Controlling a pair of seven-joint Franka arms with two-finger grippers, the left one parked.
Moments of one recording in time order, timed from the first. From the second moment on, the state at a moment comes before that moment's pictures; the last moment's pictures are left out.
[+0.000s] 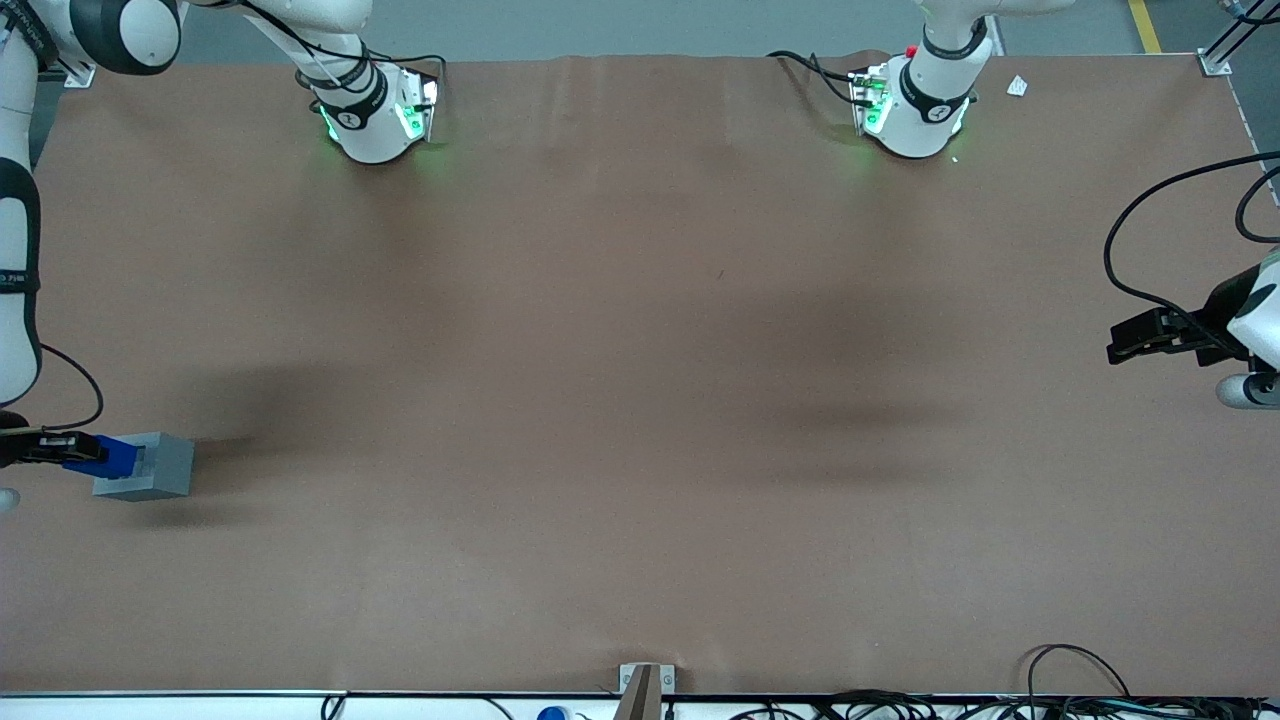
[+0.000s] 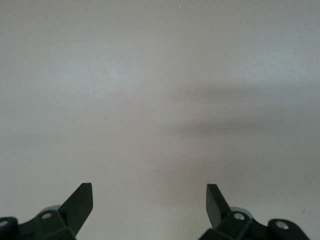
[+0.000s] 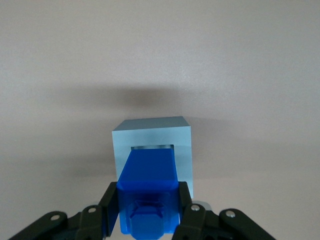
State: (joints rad) arm -0.32 0.71 -0.09 -1.30 0.03 1.98 -0.45
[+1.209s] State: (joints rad) arm -0.32 0.72 -0.08 -1.30 0.03 1.98 -0.45
